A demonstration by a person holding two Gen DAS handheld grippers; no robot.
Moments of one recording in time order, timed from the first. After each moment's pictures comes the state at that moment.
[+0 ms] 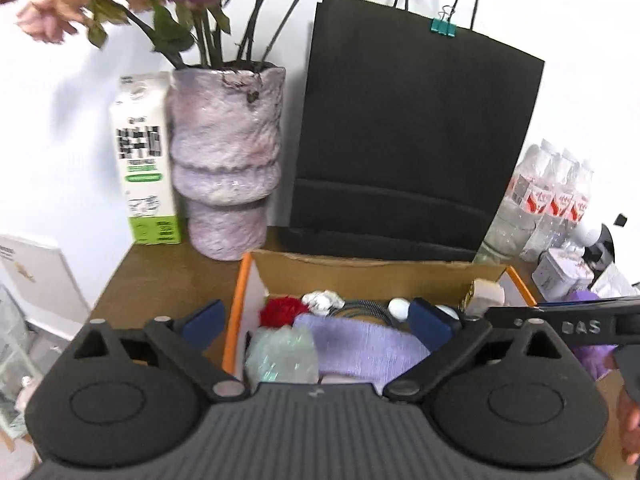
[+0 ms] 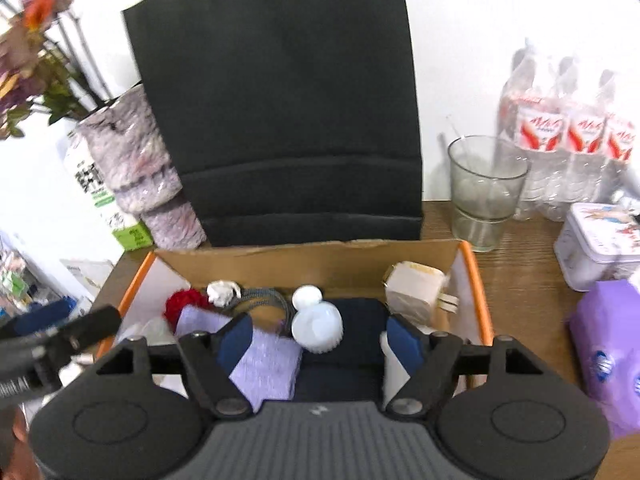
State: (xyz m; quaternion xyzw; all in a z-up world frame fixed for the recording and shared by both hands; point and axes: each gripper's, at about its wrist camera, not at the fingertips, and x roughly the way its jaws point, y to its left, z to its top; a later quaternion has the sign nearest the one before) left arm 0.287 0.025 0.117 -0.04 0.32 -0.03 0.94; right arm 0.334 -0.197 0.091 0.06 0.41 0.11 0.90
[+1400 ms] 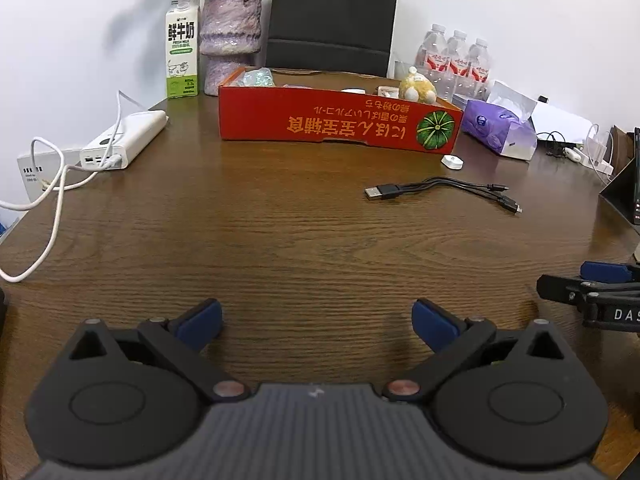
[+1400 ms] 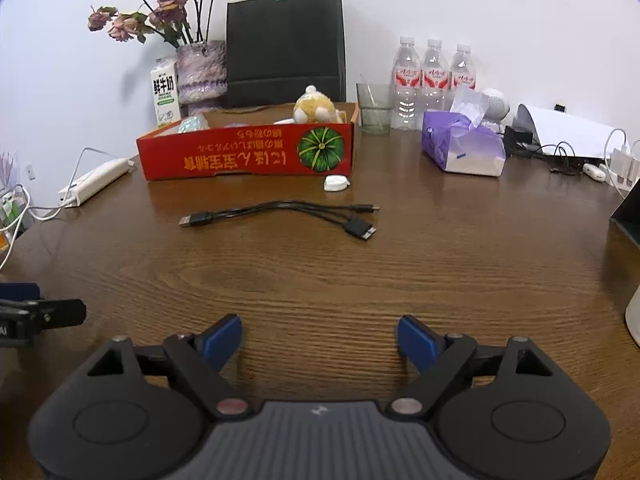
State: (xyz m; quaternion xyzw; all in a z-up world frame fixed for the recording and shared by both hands) left arm -0.057 -0.015 -0.012 -0.02 0.33 -0.06 0.94; right arm -0.056 -0.276 -0.023 0.00 0.32 0.08 0.94
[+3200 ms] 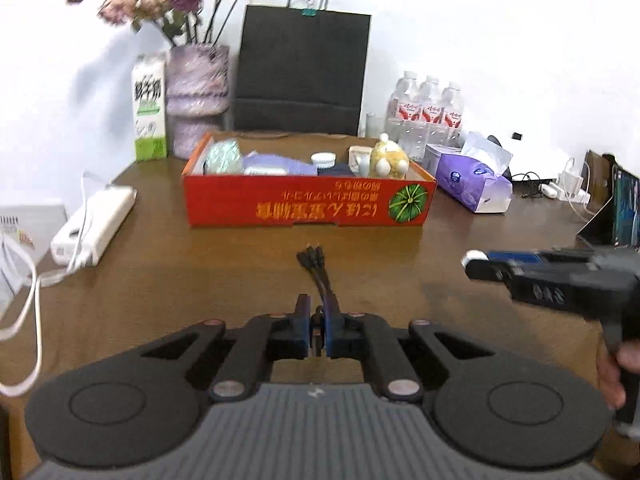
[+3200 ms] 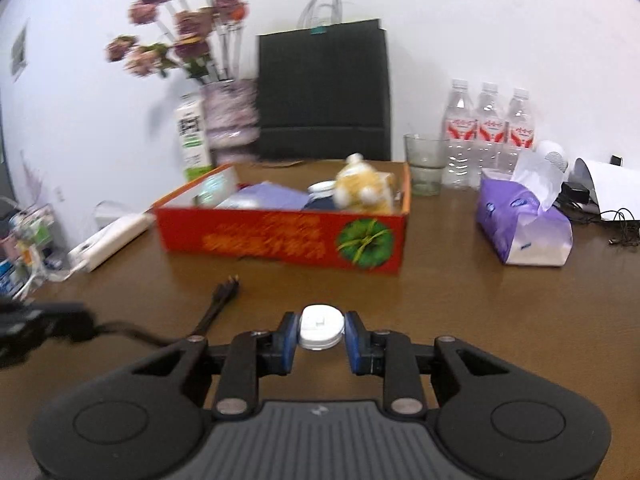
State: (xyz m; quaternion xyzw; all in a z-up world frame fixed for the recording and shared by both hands) left arm -0.022 -0.014 0.040 -0.02 0.28 -0.10 0.95; right arm 0.016 -0.251 0.020 -0.01 0.27 0.15 0.95
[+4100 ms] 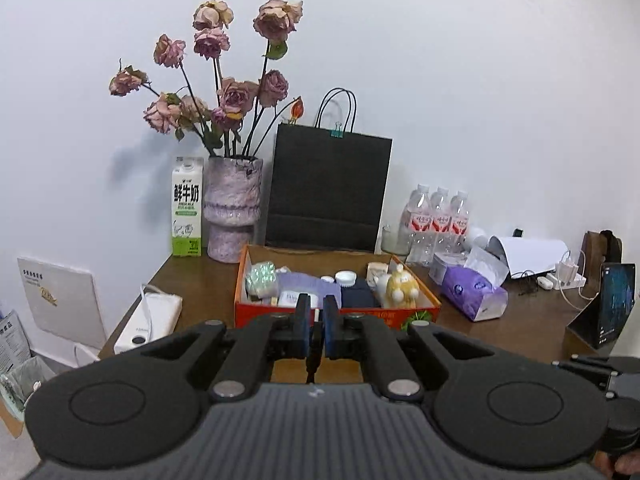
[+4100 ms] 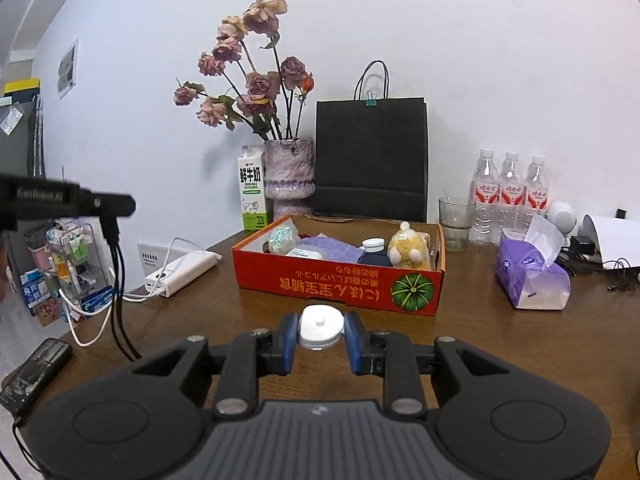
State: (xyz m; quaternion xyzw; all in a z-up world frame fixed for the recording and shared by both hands) left arm -0.045 0.035 0.140 -0.05 0.16 -0.08 0.98; right arm -0.057 -0.234 0.078 -0.01 0.20 0.19 0.96
